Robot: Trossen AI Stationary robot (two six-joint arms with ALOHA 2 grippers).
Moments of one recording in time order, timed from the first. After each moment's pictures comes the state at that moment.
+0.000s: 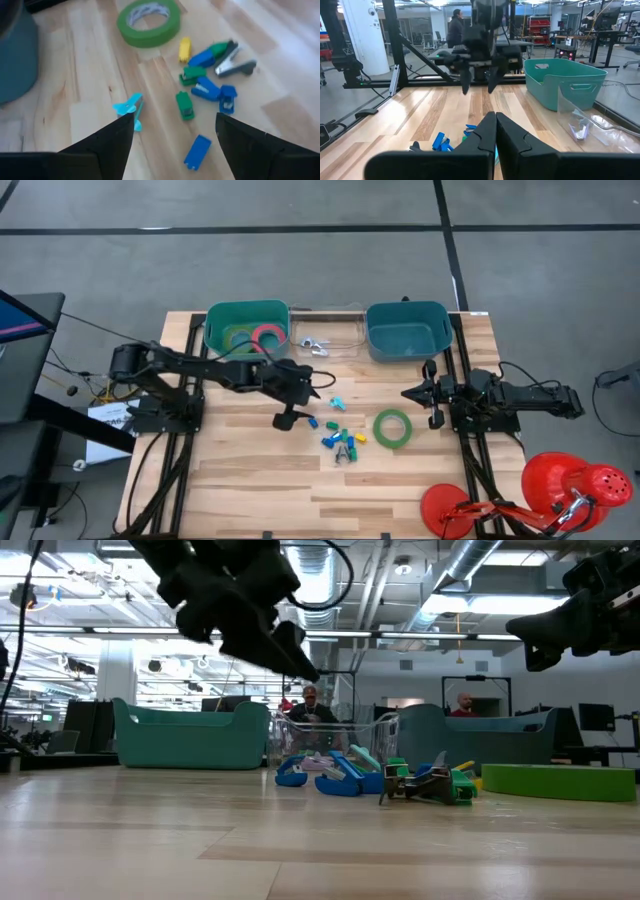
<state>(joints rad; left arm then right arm) 0.07 1.55 0.87 -0.03 0.19 0.41 -0.01 0.01 0.01 0.00 0.00 0.02</state>
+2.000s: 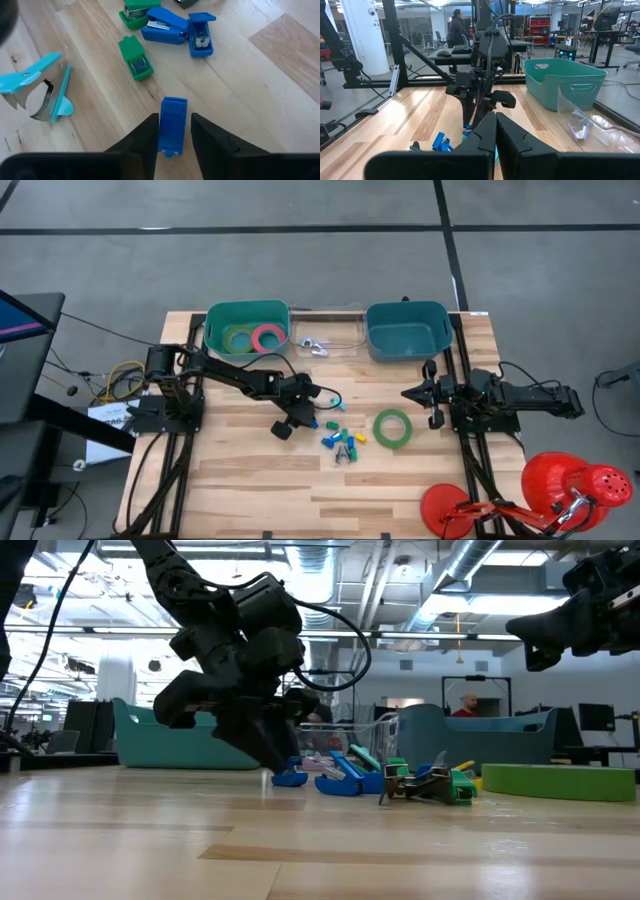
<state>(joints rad) 0.07 1.81 0.87 0.00 0.32 0.60 -0.01 0.01 0.01 0.00 0.00 0.02</state>
